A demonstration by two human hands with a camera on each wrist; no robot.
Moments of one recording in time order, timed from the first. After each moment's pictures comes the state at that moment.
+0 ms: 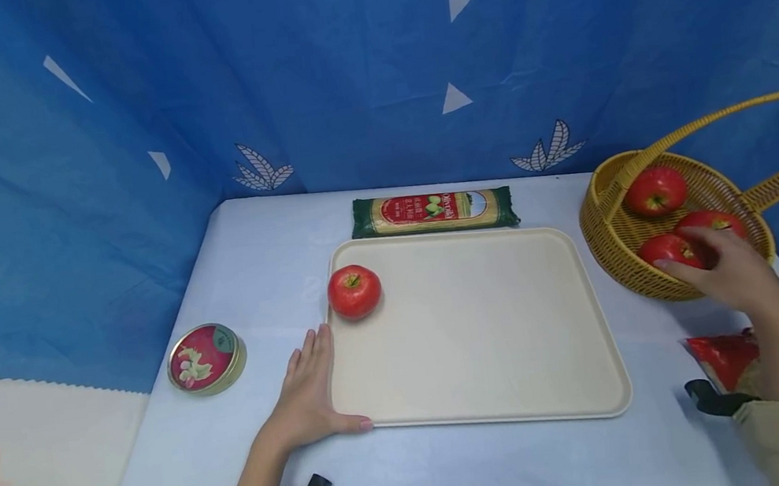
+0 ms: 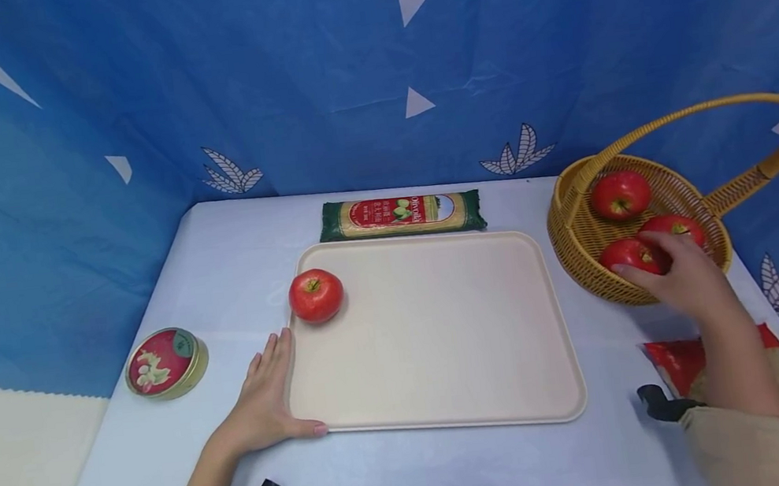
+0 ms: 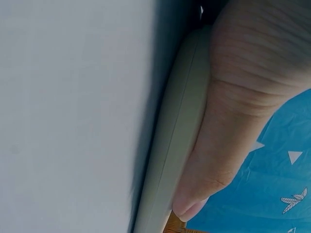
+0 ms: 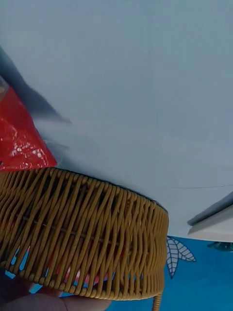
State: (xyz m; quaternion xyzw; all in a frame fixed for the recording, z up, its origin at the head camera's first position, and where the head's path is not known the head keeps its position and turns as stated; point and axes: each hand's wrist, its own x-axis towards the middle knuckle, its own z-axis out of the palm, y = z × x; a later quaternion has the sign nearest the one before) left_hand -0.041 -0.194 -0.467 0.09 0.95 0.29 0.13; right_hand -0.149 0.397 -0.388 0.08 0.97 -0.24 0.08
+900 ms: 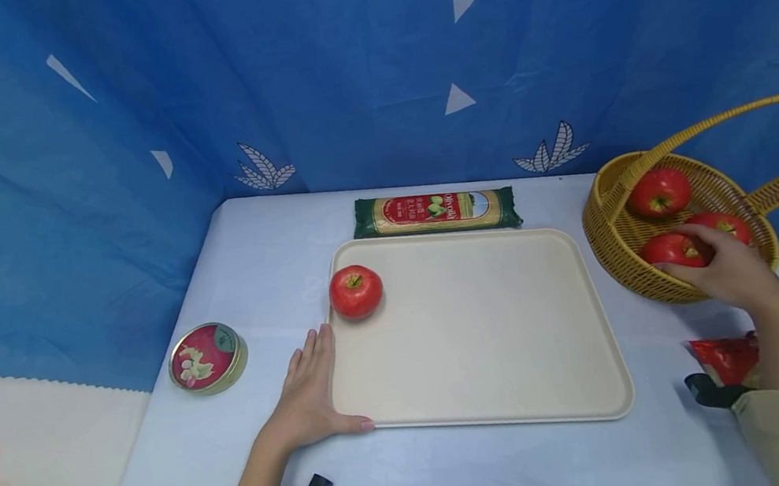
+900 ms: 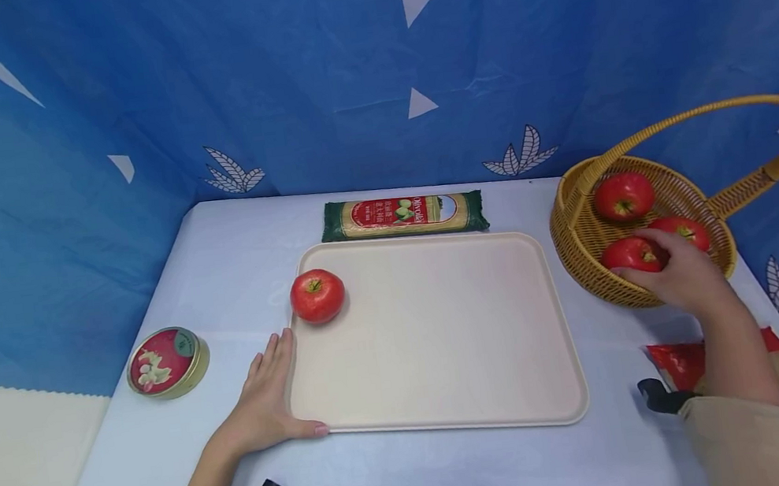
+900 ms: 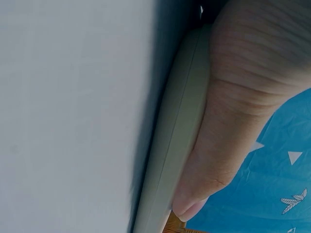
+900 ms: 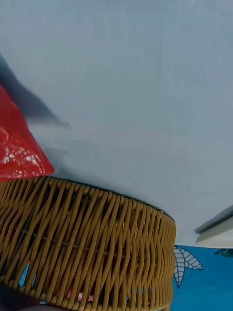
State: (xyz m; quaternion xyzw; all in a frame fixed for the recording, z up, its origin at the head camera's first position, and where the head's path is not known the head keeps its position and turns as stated) left_hand -0.040 -0.194 -0.467 0.09 0.94 0.29 0.13; right_hand -0.163 0.403 -0.397 0.07 0.96 -0.25 0.09
